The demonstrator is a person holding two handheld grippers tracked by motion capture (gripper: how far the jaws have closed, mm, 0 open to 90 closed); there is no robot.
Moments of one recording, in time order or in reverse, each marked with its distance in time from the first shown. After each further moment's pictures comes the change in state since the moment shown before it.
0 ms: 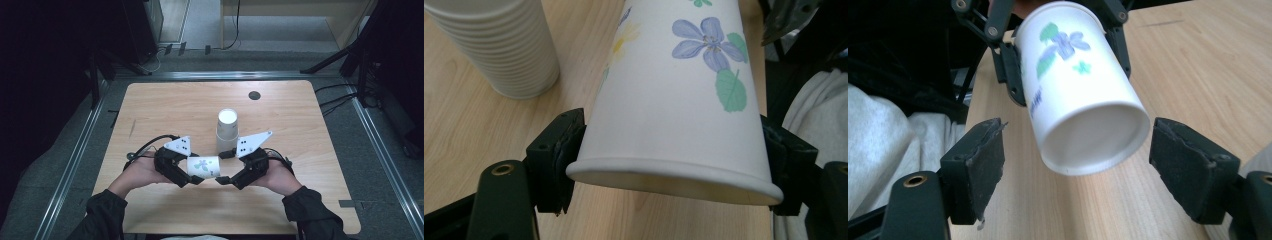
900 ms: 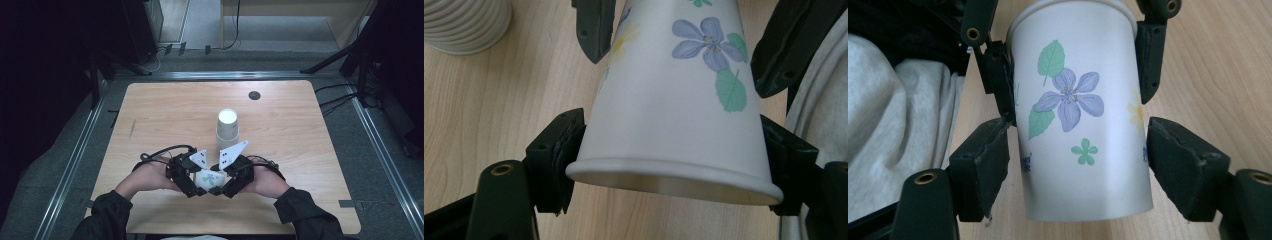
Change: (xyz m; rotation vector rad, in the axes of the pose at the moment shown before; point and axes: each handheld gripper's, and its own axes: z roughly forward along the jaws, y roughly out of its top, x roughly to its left) left arm -0.014 0.009 0.038 0.257 0.000 0.055; right arm 0.003 -0.012 0.046 0.194 0.063 -0.039
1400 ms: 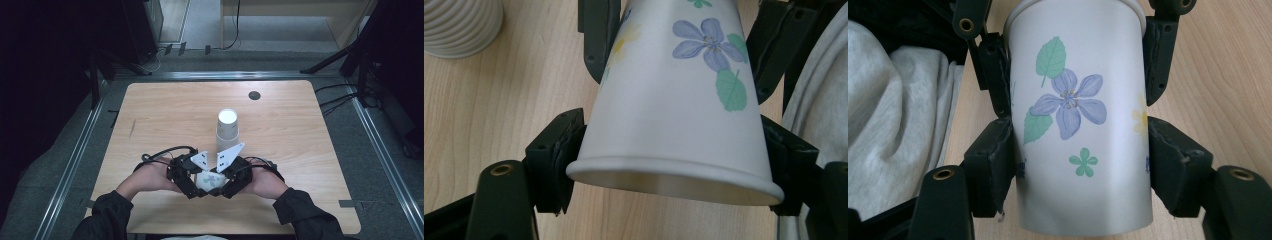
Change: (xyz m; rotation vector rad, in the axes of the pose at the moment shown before) left arm -0.001 0.001 0.001 -0.009 -0.011 0.013; right arm 0.002 0.001 0.005 0.037 0.001 -0.022
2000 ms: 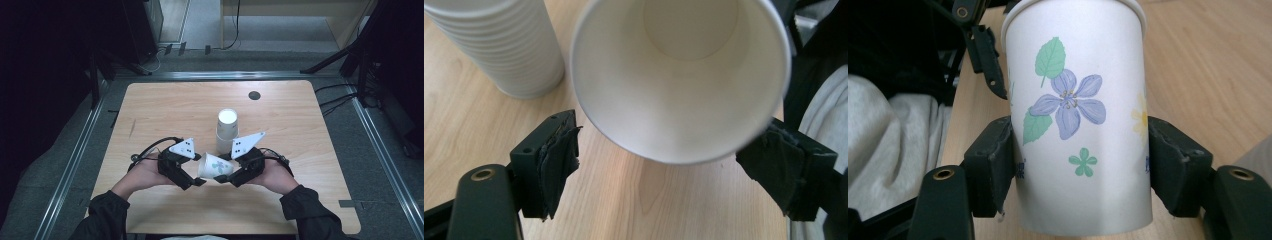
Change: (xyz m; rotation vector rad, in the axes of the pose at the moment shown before) left arm 0.010 -0.018 -0.030 -0.273 0.048 -0.064; right arm -0.010 -0.002 -0.041 -0.156 -0.074 0.053
